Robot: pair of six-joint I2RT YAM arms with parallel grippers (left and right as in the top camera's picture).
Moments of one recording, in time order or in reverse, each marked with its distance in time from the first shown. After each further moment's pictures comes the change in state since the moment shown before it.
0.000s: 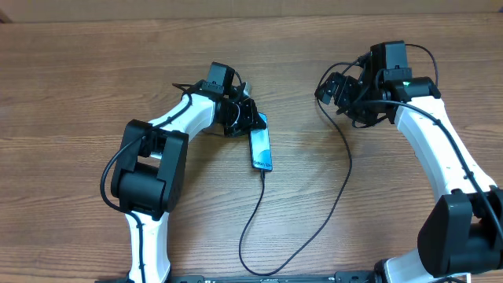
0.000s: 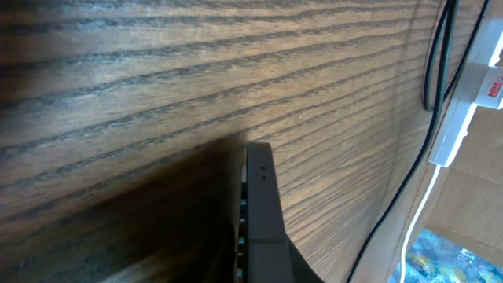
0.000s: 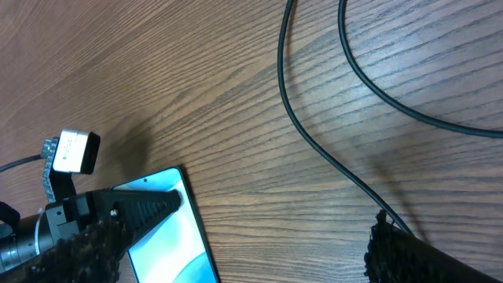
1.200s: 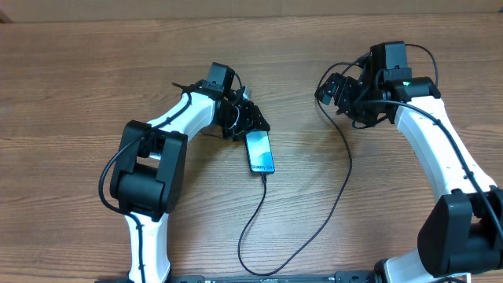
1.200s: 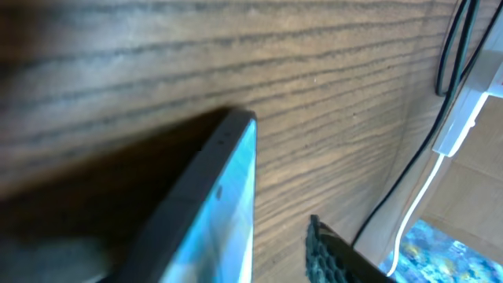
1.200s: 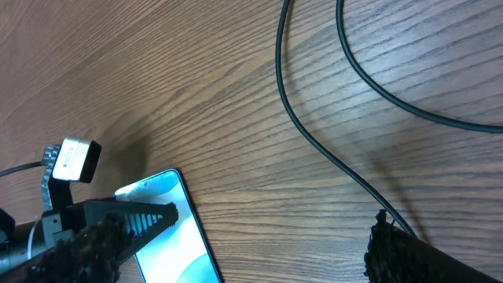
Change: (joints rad) left arm 0.000 -0.008 0.016 -0.113 0.002 0.000; right arm 0.000 0.000 0.000 -0.009 0.000 0.000
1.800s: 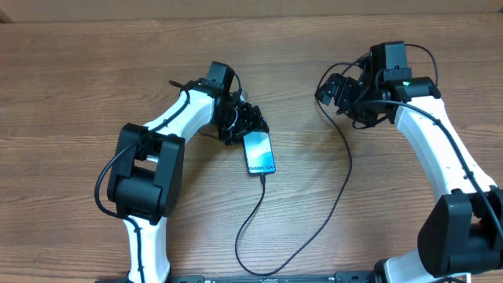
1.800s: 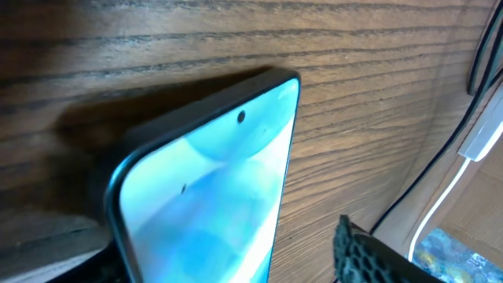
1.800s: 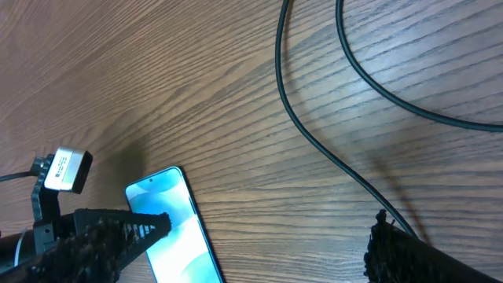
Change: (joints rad) left arm 0.000 -0.026 0.019 -0.114 -0.072 0.000; right arm 0.000 0.000 0.000 -0.002 0.000 0.000
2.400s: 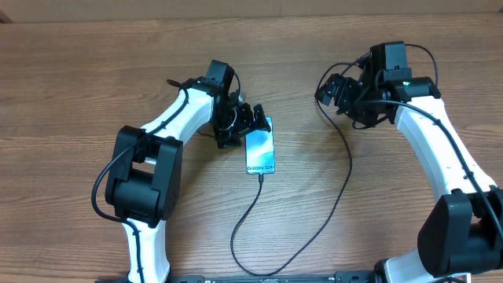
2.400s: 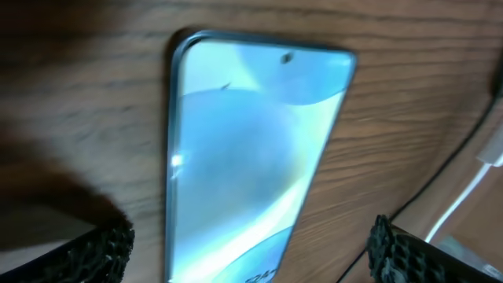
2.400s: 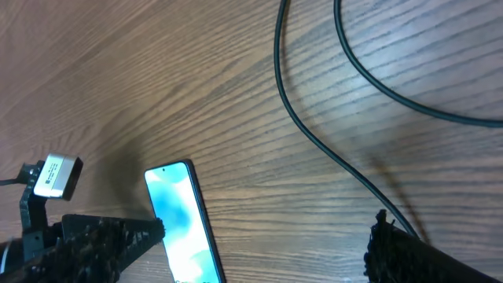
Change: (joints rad) left arm -0.002 -0.024 0.011 -0.090 -0.063 -0.011; right arm 0.000 0.000 0.000 -0.013 0.000 0.000
